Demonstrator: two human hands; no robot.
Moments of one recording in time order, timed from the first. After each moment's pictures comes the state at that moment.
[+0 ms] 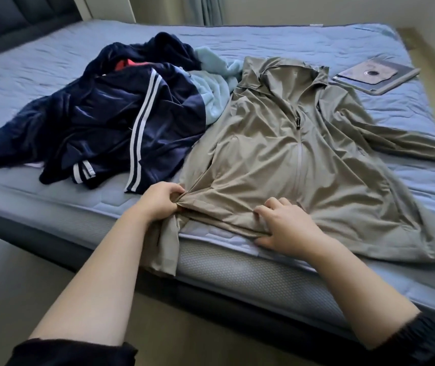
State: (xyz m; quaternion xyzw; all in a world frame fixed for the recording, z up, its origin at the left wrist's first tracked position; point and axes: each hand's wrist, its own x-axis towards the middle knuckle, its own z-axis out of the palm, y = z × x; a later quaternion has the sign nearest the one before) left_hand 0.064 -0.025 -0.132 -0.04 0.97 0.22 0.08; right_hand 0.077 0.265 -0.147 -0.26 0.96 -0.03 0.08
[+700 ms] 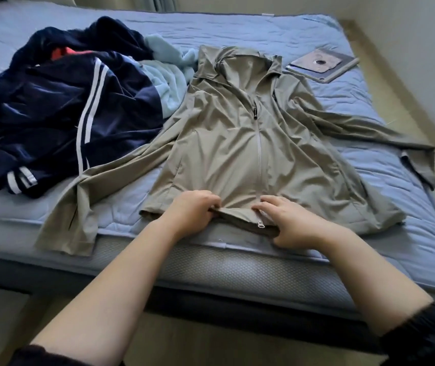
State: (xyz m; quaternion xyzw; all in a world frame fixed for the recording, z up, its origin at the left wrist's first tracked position) left_hand 0.065 0.091 -0.152 0.25 0.96 0.14 0.02; right_hand 0.088 0.338 -0.144 -0.21 0.95 -0.11 0.19
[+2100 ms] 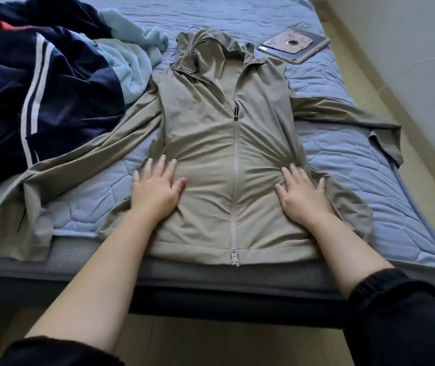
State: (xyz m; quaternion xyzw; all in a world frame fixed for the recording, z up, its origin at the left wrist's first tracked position) left_hand 0.033 0.094 -0.189 0.03 0.99 0.09 0.05; right_hand 0.073 0.400 -0.182 0.08 0.99 -0.08 0.09
